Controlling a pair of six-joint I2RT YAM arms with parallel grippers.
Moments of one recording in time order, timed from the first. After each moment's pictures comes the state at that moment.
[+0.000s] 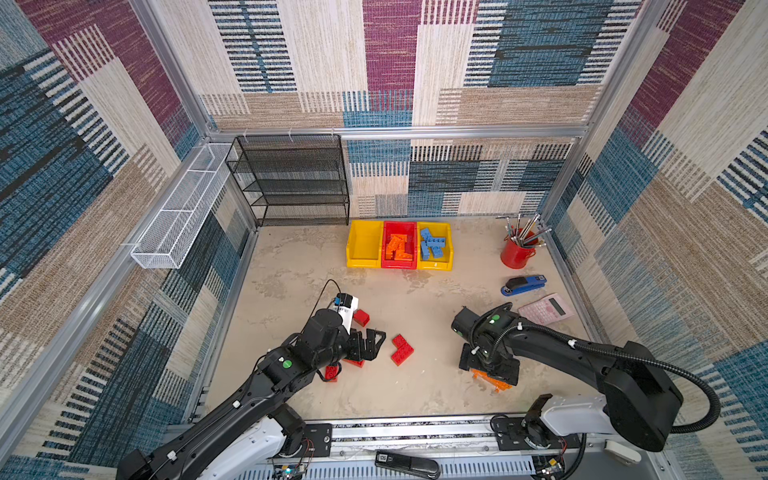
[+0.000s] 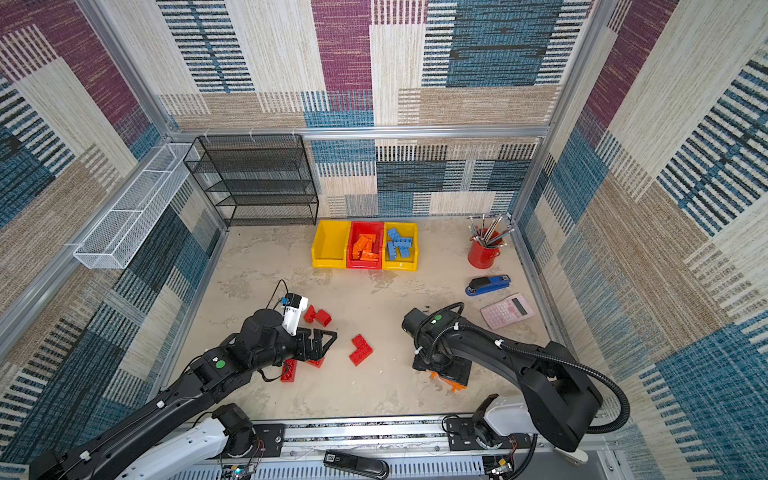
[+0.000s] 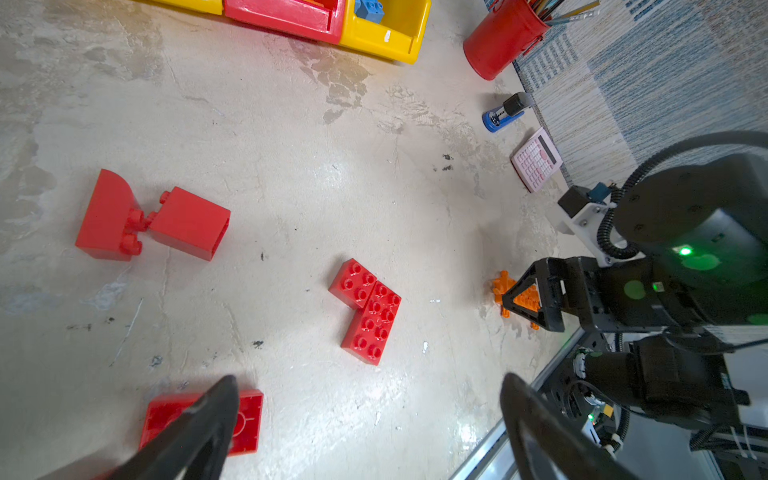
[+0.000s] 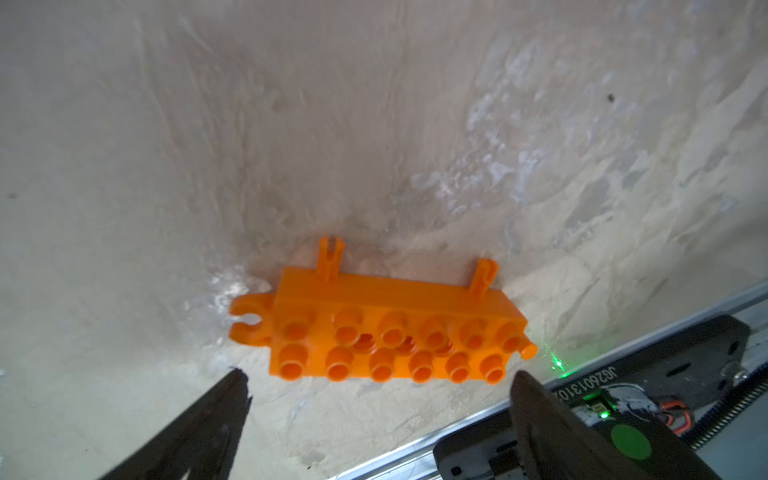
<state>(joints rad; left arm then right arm) -0.69 0.80 0.58 -0.41 0.12 -0.57 0.72 1.33 0.73 -1.09 0.08 1.12</state>
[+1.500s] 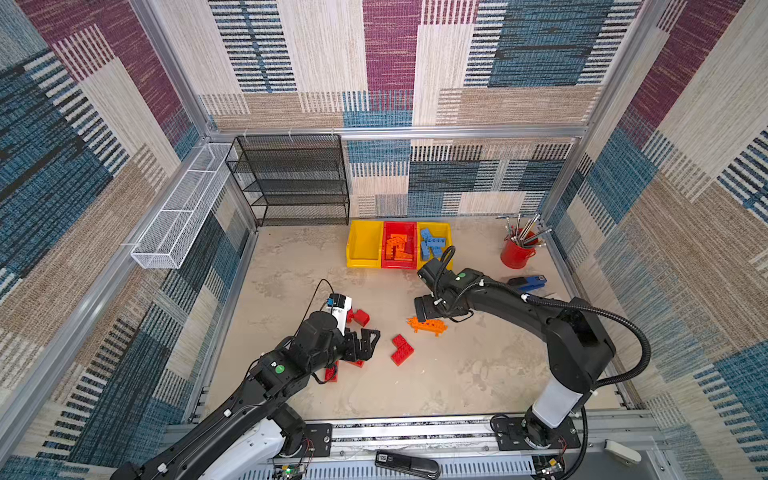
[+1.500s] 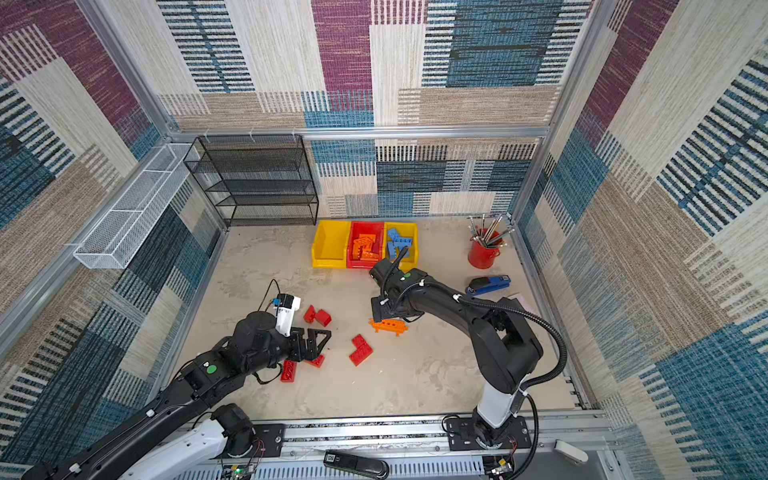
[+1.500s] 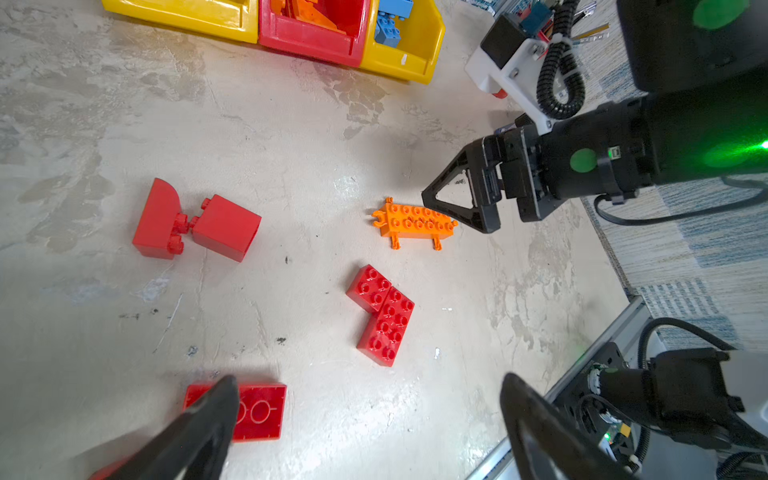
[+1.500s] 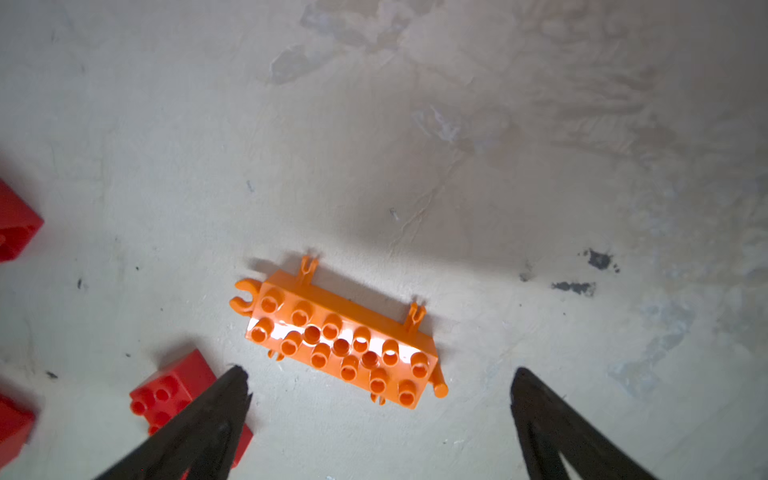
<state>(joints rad) -0.69 0.74 0.59 -0.47 0.05 -0.57 0.67 1.73 1.25 -0.78 0.11 0.43</state>
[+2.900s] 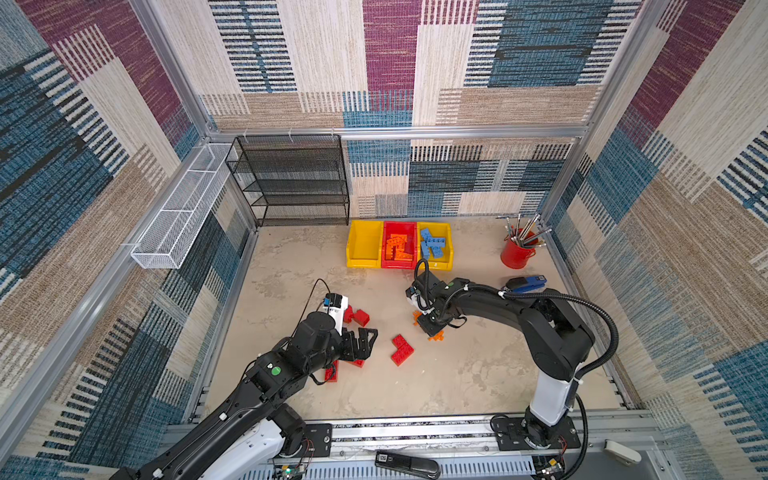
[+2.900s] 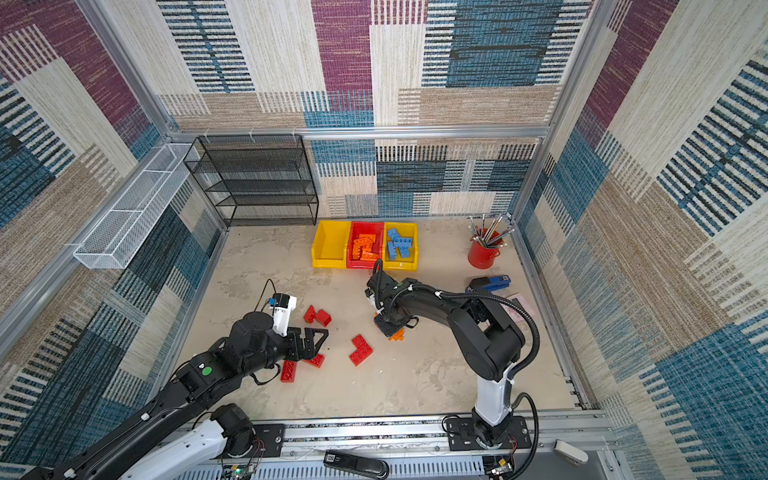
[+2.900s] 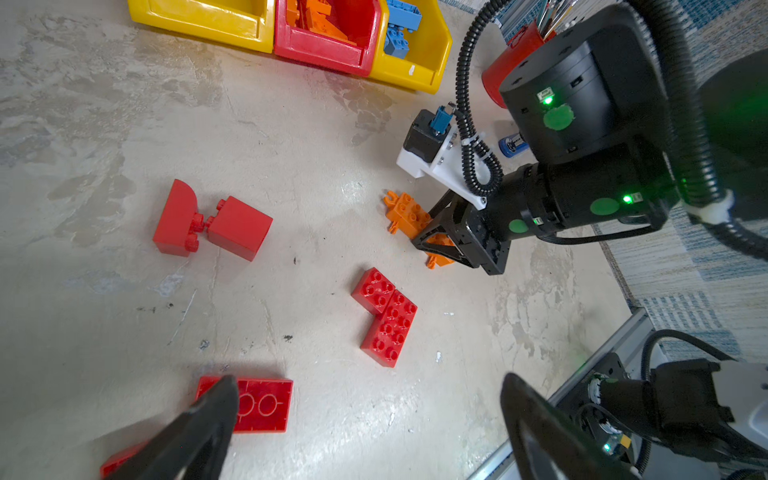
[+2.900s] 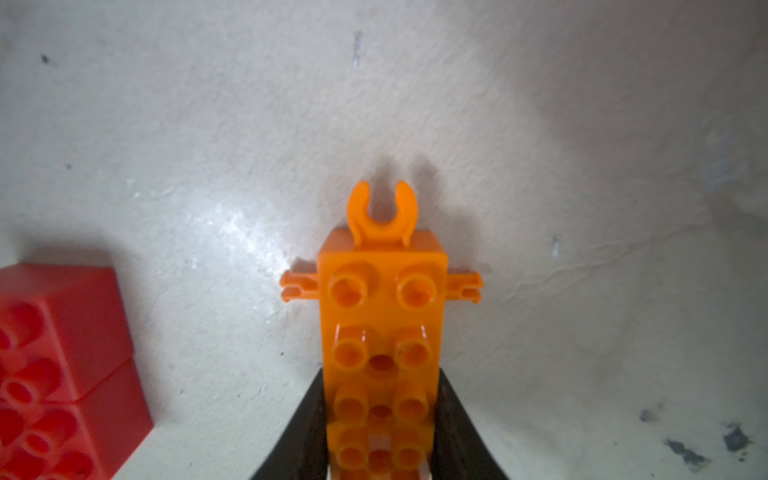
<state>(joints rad) -0.69 0.71 0.61 -0.51 0.02 -0.59 0.69 1.85 1.19 -0.69 0.00 -0.01</state>
